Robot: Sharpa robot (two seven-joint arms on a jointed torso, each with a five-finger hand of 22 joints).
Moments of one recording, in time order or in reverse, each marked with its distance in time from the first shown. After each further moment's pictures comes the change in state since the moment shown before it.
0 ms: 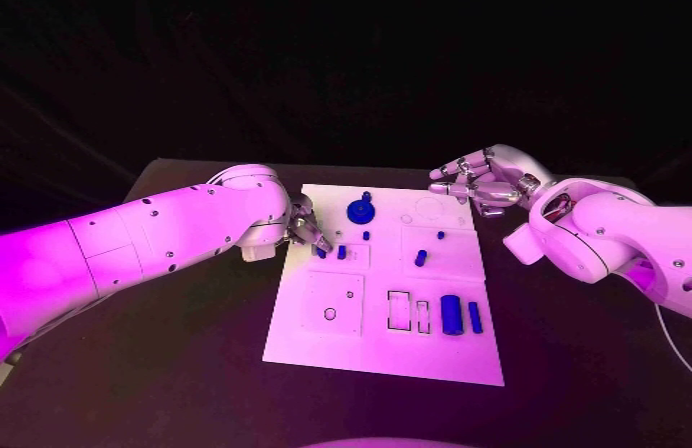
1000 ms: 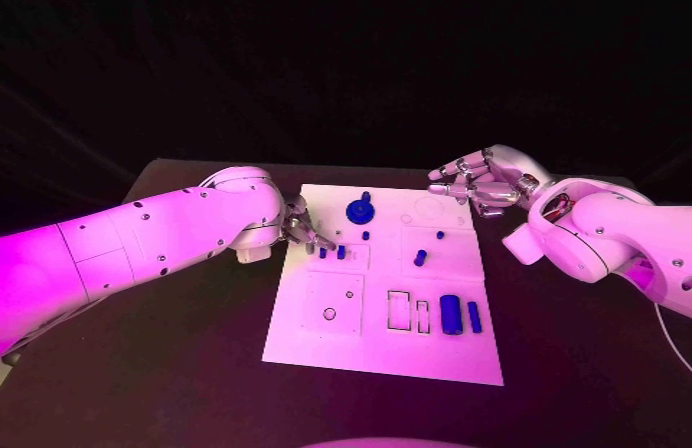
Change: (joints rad) left arm -0.007 -0.027 0.005 0.020 -0.009 -0.039 -0.008; left_hand -0.010 0.042 -0.386 0.150 -0.081 0.016 0.005 -0.005 -0.018 0.004 -0.004 0.017 0.012 0.004 -0.003 0.000 0.000 -0.016 0.000 0.000 0.016 0.000; right arm 0.000 0.000 0.000 -0.002 0.002 0.009 0.000; right_hand 0.000 0.000 -0.003 0.003 0.000 0.000 0.000 0.000 0.000 0.000 0.000 0.000 0.000 0.000 0.000 -0.004 -0.002 0.000 -0.004 -0.004 0.000 -0.002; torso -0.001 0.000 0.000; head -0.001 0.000
